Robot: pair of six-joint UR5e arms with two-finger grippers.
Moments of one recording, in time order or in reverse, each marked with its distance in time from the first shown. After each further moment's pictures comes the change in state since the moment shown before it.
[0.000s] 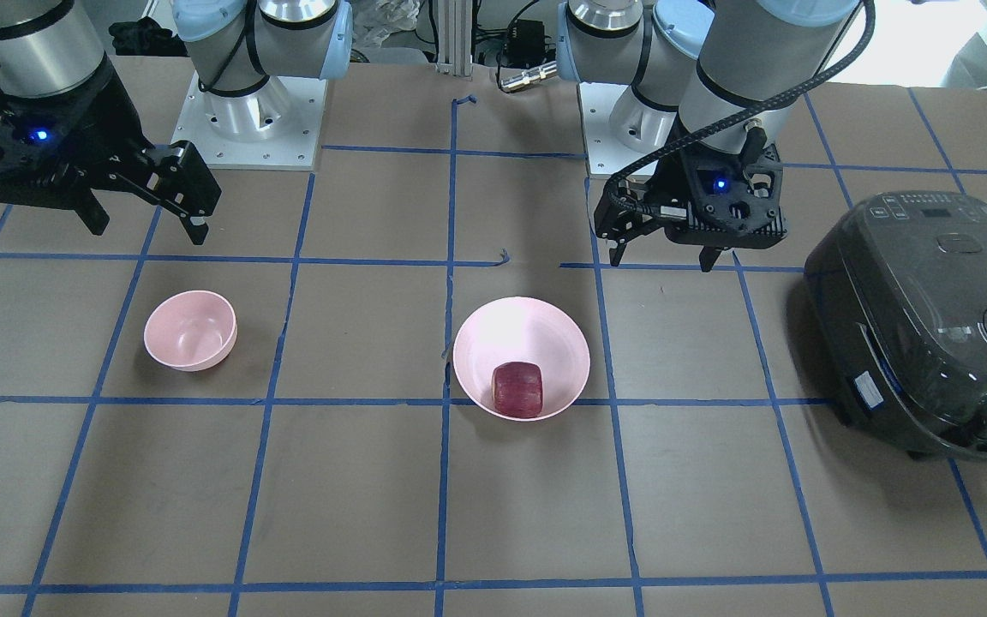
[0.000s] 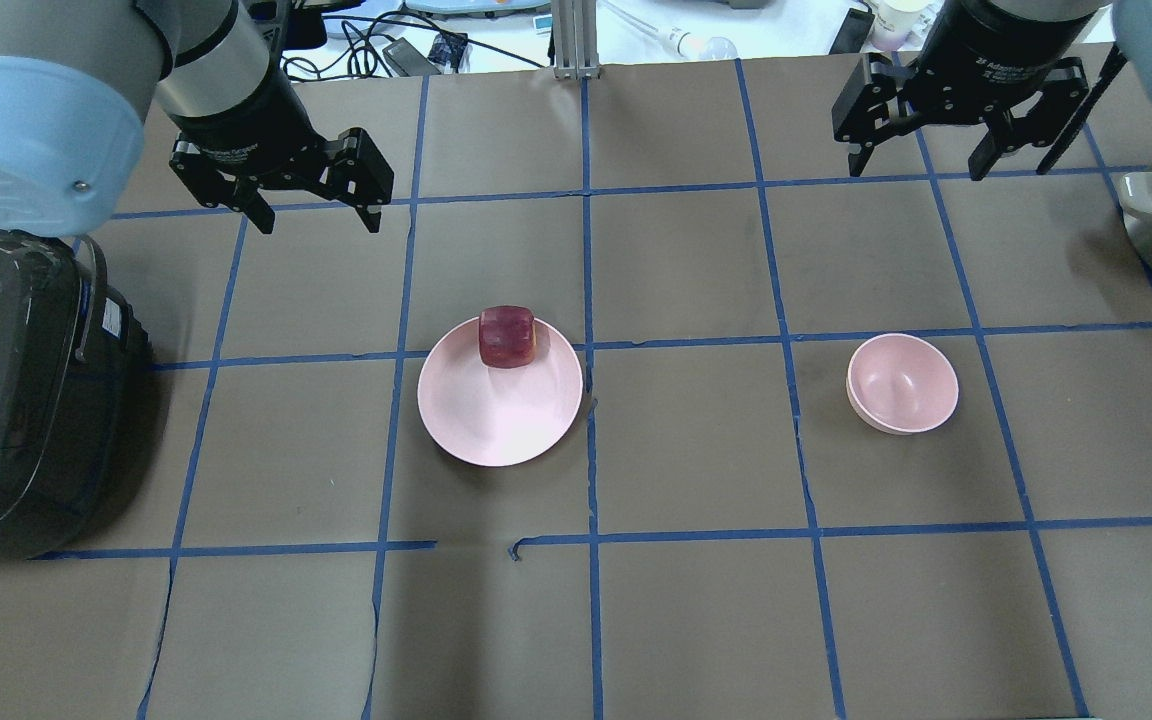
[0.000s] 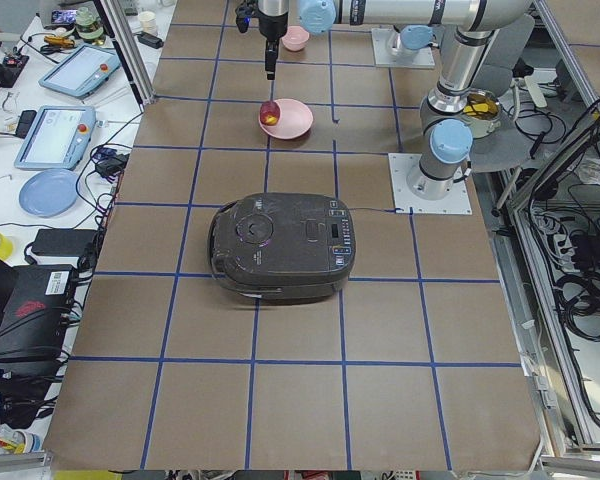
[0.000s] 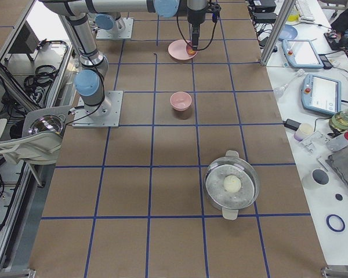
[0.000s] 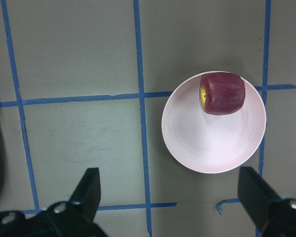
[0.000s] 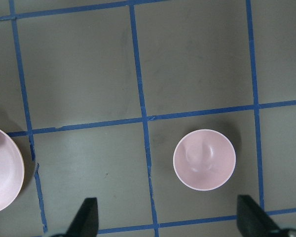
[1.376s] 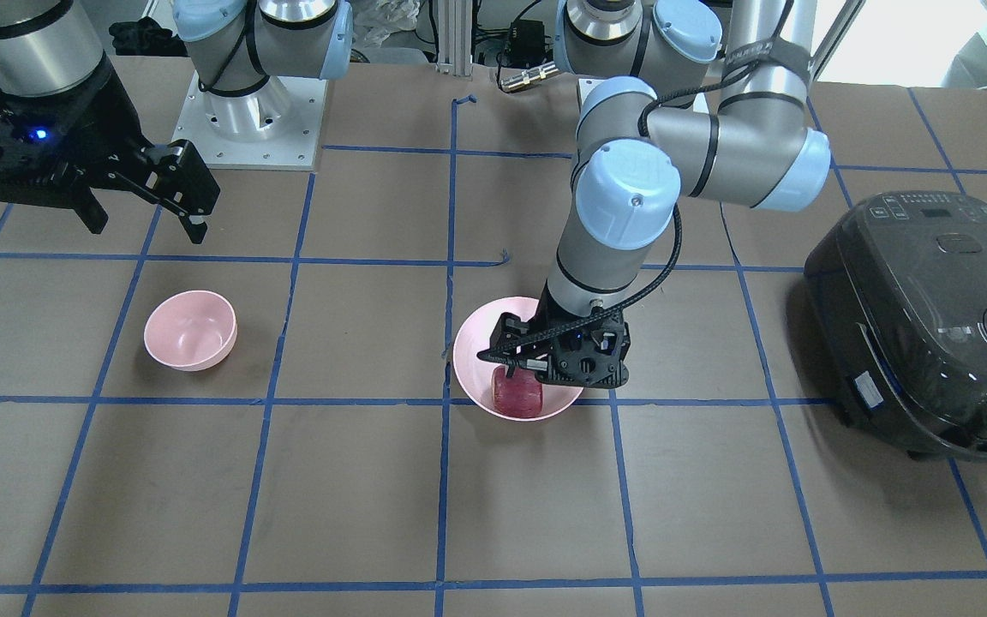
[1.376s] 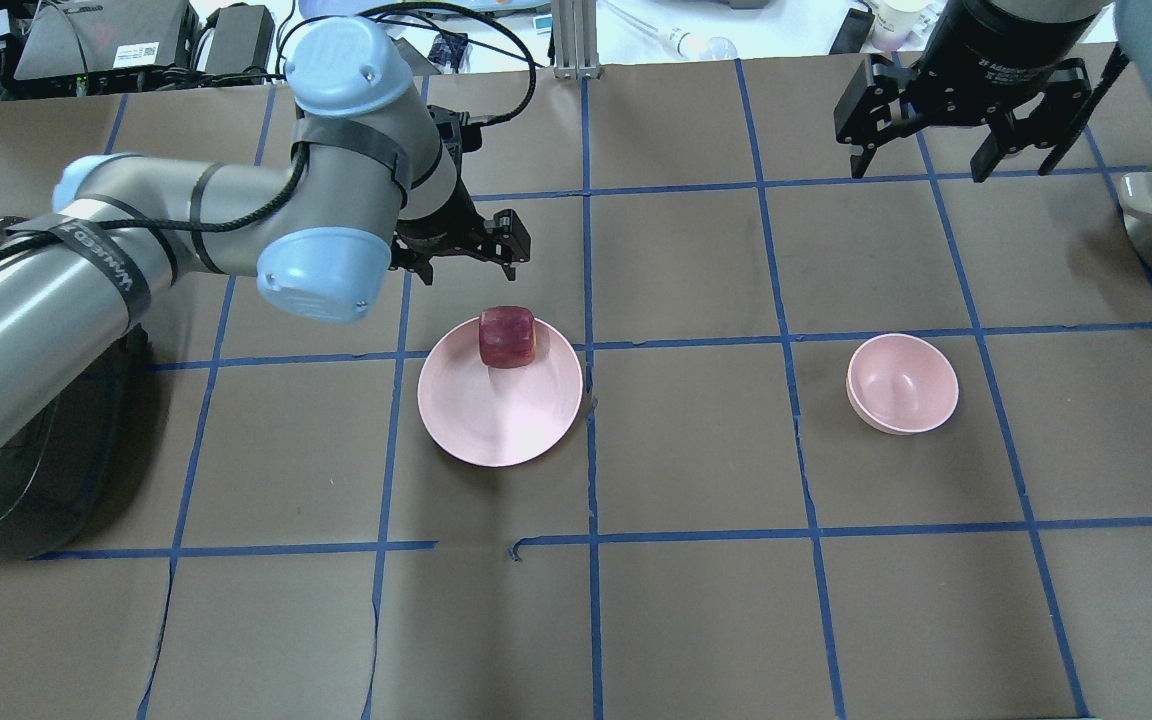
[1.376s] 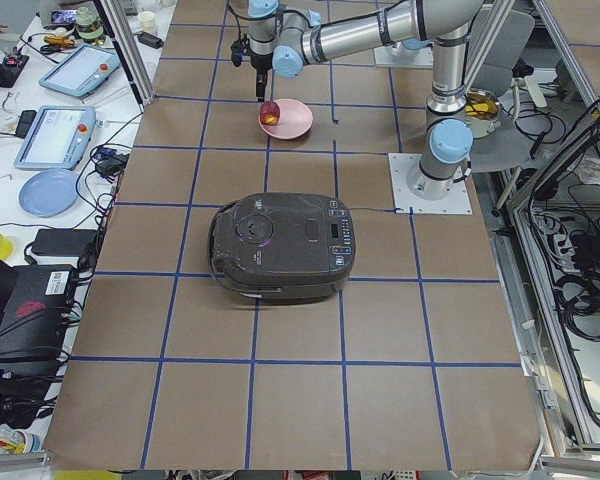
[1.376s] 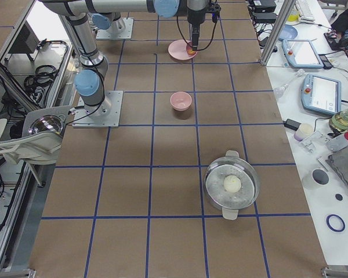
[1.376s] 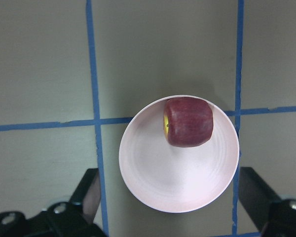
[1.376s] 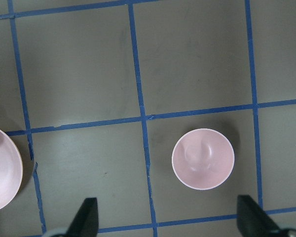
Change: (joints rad) left arm -0.128 -0.272 -0.169 0.486 -0.064 -0.160; right arm -0.001 -0.001 0.003 0.002 -0.003 -0.003
